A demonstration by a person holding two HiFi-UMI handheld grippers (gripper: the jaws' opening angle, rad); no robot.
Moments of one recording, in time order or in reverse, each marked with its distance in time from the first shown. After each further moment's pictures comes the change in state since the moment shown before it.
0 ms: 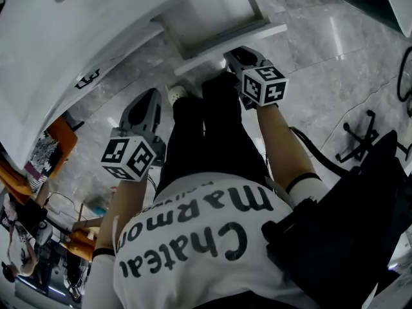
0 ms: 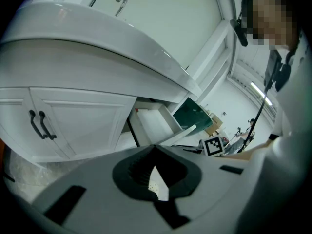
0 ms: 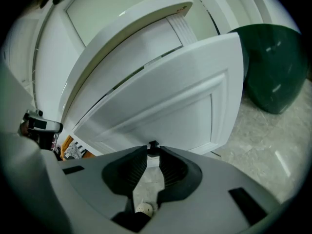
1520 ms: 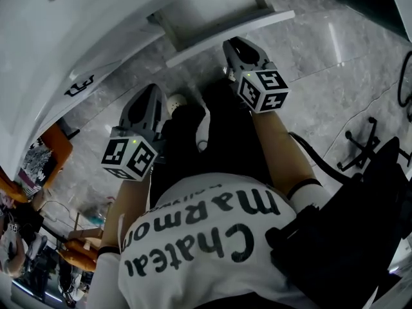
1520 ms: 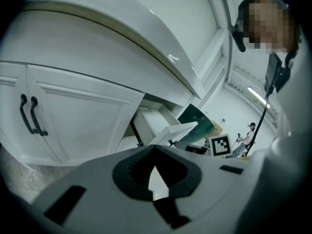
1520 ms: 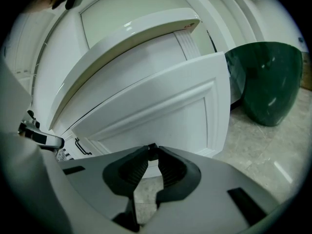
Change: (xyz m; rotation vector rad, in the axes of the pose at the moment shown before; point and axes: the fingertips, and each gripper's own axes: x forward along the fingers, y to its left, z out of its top) left arm 0.036 0.028 -0.009 -0.002 -0.130 -0.023; right arm 0.022 0.002 0.034 -0.055 -0.211 -0.074
